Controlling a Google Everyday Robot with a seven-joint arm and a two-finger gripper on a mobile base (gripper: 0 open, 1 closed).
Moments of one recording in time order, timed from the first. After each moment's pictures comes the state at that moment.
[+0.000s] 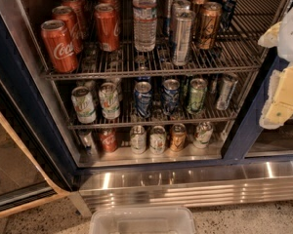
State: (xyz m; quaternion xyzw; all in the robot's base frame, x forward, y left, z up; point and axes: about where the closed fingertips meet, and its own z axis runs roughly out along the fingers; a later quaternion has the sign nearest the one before) arm 0.438 -0.217 0.976 -0.60 0.78 -0.03 0.16
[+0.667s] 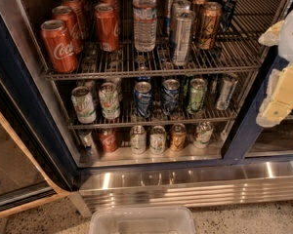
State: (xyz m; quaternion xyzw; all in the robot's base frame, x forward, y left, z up) arm 0.443 -0.215 0.976 -0.60 0.78 -0.03 0.18
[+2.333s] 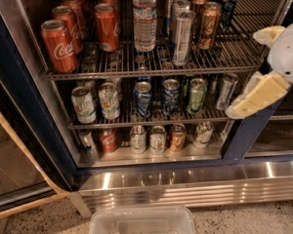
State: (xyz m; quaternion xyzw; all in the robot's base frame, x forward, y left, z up) arm 0.476 -0.192 0.968 -0.53 0.77 0.01 0.36
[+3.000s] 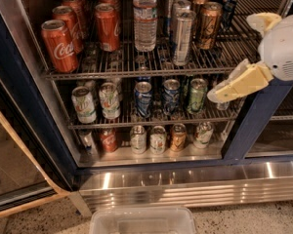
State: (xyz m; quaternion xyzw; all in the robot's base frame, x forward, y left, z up) arm 0.496 -0.167 0.995 -0.49 0.72 0.03 0.48
